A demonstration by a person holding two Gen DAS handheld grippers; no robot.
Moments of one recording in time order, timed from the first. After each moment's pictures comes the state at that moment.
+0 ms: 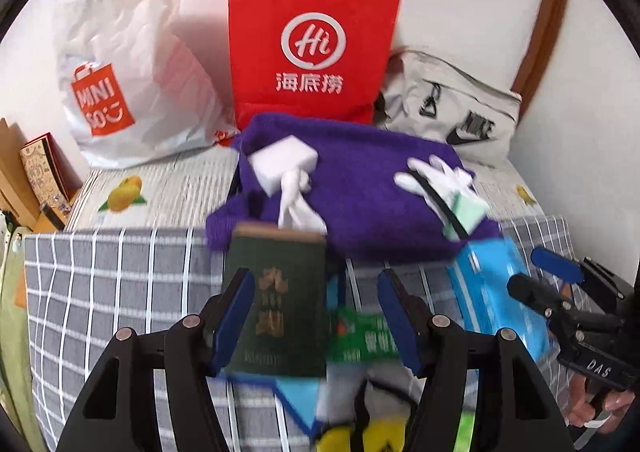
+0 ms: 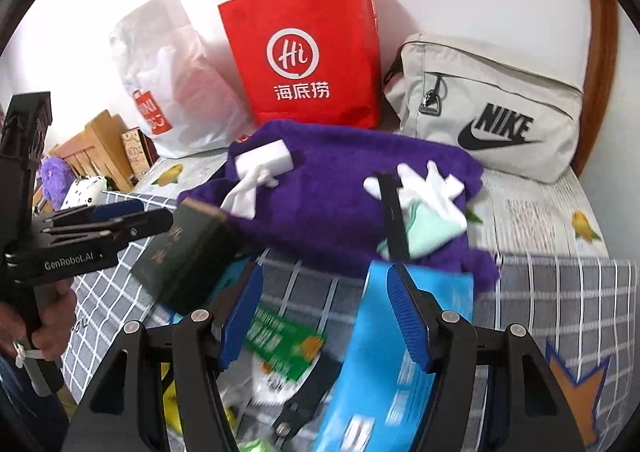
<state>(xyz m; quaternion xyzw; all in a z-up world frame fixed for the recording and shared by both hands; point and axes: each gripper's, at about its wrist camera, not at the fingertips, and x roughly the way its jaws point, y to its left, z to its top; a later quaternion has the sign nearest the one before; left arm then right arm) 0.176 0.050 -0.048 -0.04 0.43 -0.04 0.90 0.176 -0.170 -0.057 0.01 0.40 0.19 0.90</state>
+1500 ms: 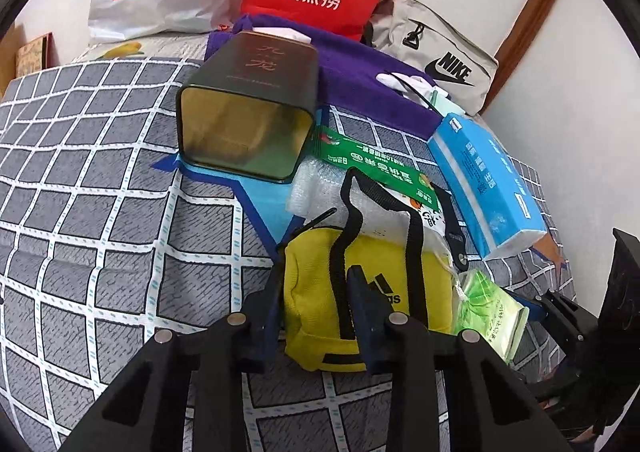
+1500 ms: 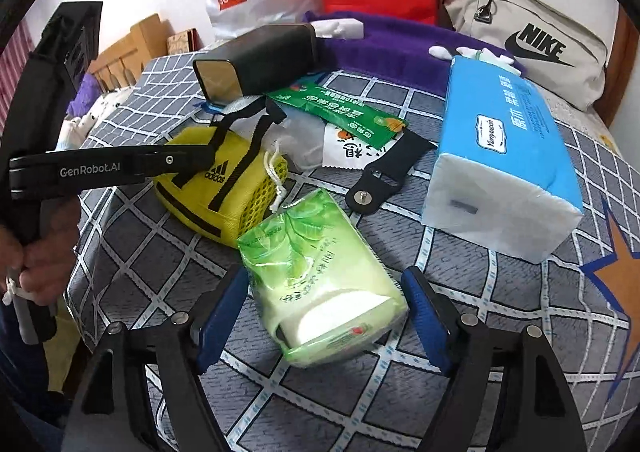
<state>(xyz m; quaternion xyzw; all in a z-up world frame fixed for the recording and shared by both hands) 0.067 0.053 -0.154 -0.13 0.45 -0.08 0.88 0.041 -0.150 -0.164 -0.07 0.44 0.24 0.86</state>
